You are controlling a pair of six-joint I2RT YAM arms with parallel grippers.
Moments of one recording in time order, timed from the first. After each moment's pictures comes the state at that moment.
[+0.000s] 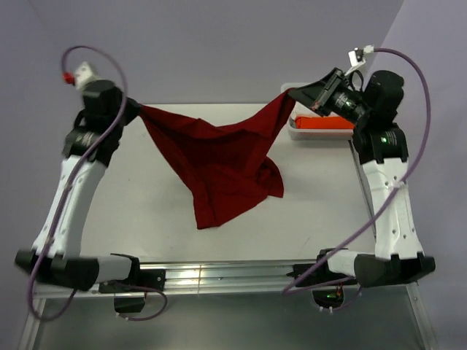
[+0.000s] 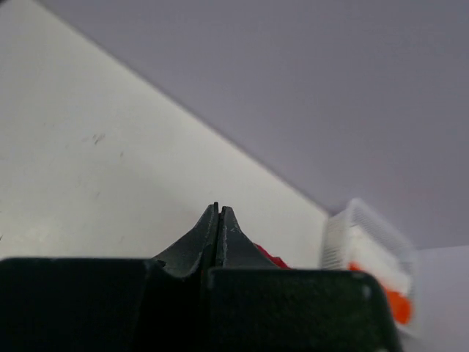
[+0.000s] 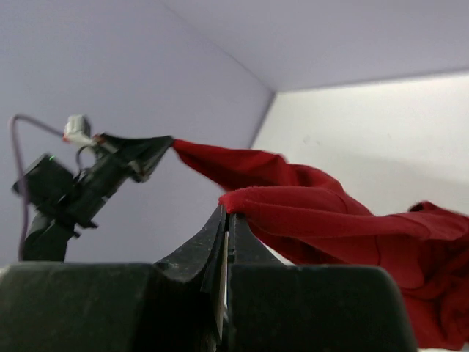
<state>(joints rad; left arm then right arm) -0.21 1.38 1.59 -0.59 -0.33 -0.73 0.03 1.26 1.62 -0.45 -0.67 0.79</state>
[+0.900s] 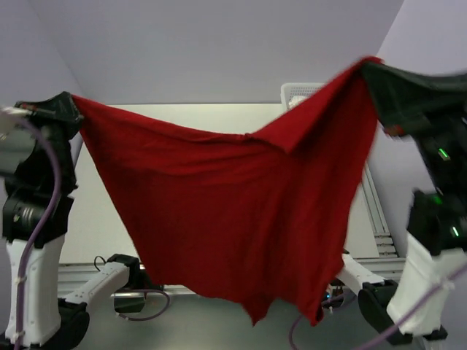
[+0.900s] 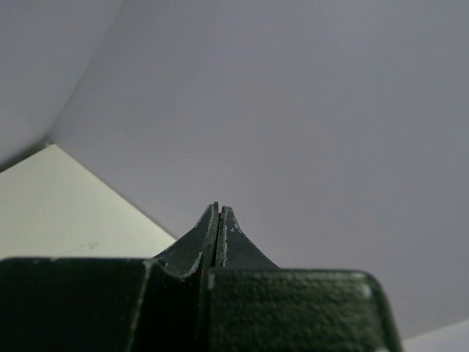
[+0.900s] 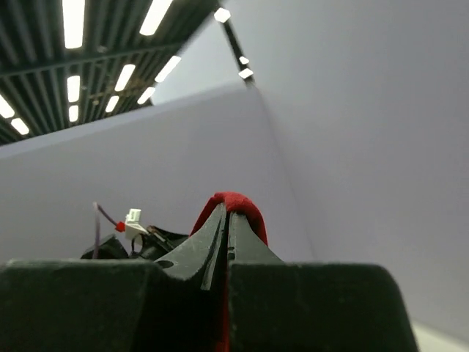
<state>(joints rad) -0.21 0.89 1.62 -0.49 -0.54 -0.66 0.06 1.00 2.03 -0.17 -0.51 0.86</state>
